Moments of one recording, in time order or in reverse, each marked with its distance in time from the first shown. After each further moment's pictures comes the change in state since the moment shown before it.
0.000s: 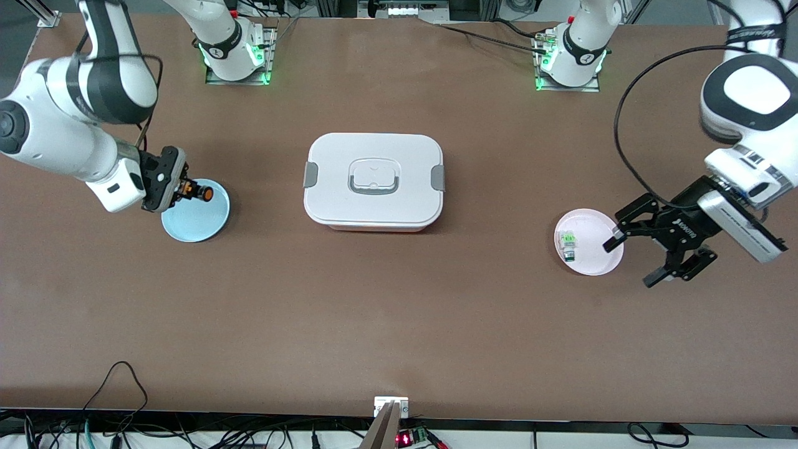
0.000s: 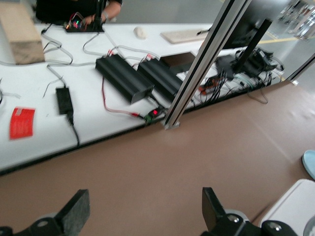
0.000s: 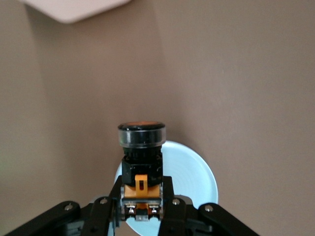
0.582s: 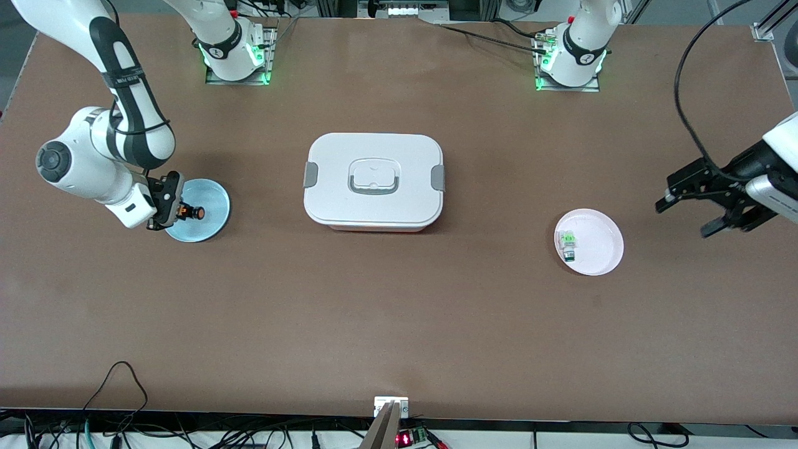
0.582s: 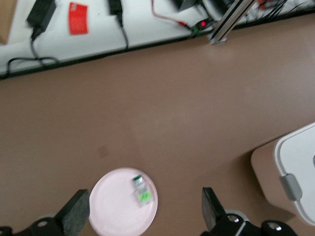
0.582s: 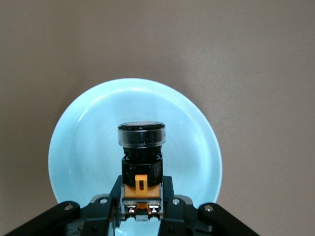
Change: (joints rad) left arm -0.004 -0.068 0.106 0.149 0.506 -0.471 -0.418; right arm -0.004 0.188 -0.081 -0.136 0.000 0.348 -0.221
